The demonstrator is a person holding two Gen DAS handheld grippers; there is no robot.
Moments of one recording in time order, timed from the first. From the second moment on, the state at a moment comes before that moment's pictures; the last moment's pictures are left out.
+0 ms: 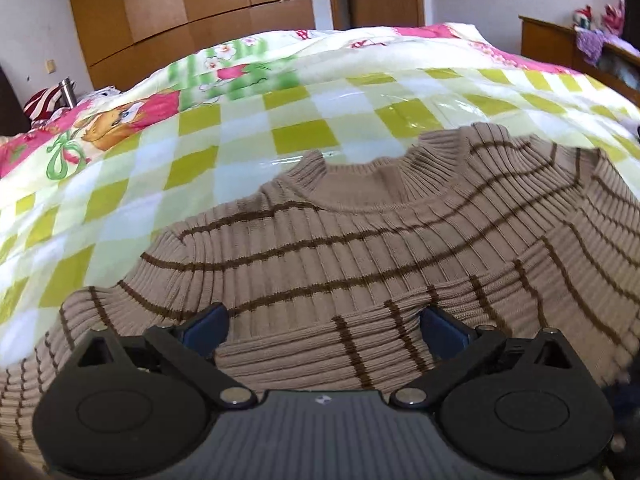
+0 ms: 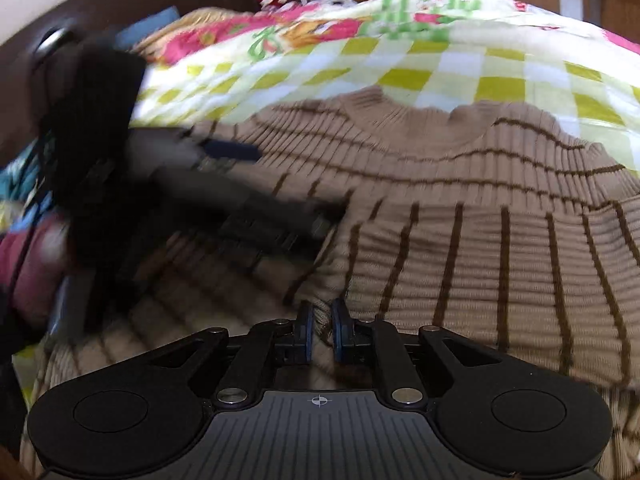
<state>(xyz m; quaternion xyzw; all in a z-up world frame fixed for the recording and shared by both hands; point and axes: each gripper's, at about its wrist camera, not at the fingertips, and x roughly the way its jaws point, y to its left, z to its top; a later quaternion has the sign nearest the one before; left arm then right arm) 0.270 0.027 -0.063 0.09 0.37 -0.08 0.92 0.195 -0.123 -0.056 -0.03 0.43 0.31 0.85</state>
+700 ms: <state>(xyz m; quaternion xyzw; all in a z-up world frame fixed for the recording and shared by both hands) 0.238 0.066 -0.056 0.06 0.37 -0.04 0.92 0.201 -0.090 -0.043 -0.02 0.43 0.27 0.86</state>
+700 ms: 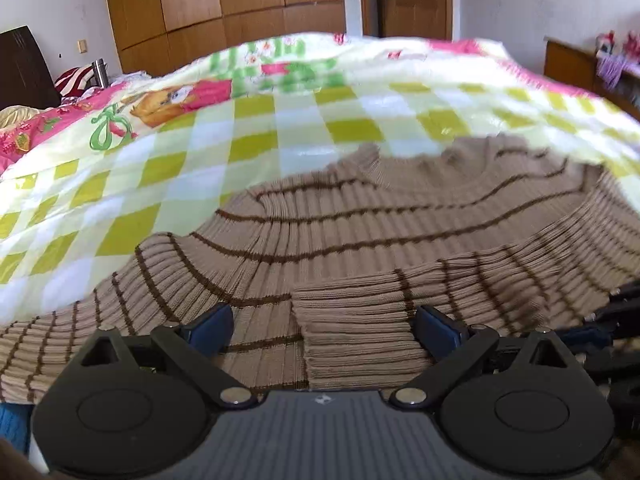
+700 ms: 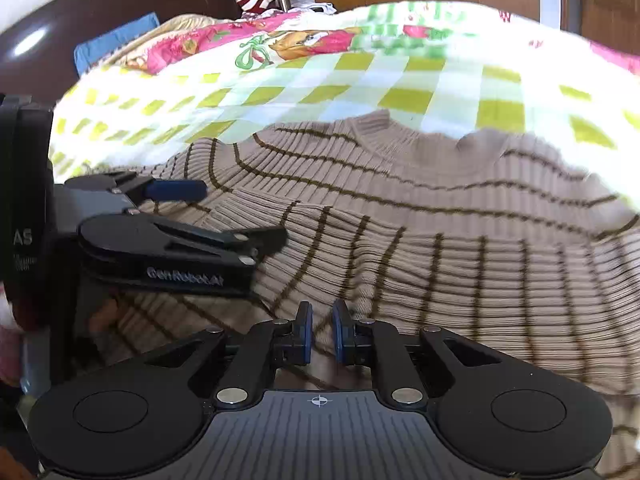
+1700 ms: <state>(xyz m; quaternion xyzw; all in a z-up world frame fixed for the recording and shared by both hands) 0.077 0.221 -0.010 -0.08 0.33 0.05 0.94 0.197 0.131 0.024 -0.18 0.33 0.43 0.82</state>
